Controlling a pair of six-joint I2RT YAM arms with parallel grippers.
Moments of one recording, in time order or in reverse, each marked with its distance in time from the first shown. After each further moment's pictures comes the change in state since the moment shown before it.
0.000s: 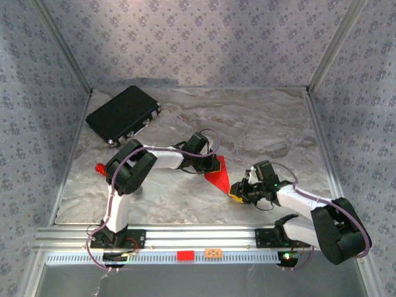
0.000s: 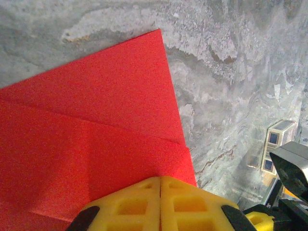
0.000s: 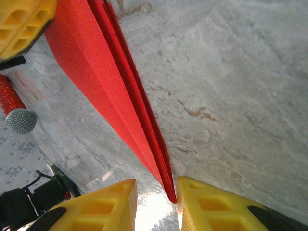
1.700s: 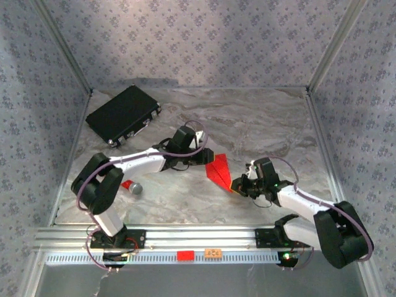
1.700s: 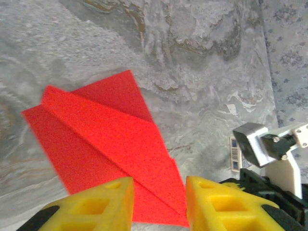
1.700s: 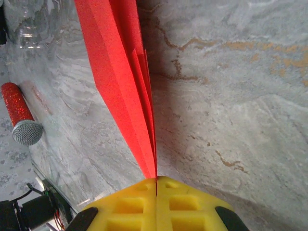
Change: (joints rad) left arm 0.017 -0.363 -0.147 -0.059 -0.178 0.067; right arm 0.014 -0.051 0.012 0.060 0.102 -0.059
